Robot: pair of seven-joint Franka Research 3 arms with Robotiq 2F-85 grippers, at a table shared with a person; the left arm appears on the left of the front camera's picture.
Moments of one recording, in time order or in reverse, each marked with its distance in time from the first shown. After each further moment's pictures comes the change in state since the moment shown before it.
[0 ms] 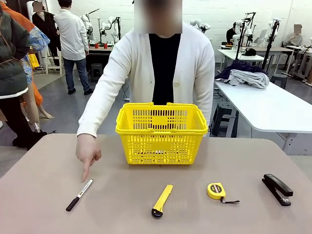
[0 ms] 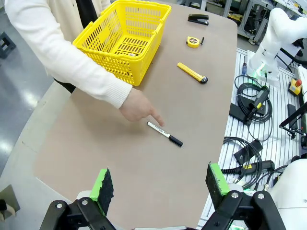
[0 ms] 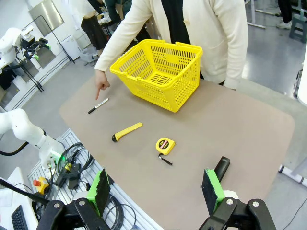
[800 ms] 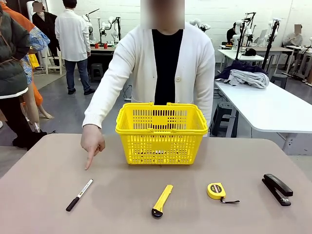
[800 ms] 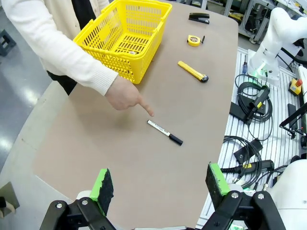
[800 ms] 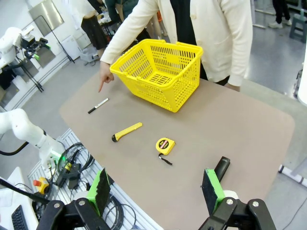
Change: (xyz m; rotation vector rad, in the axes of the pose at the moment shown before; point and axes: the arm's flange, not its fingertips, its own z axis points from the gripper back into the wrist) left arm 0.006 0.000 -0.004 0.005 0.023 0.010; right arm 0.000 0.000 0.000 0.000 0.000 0.000
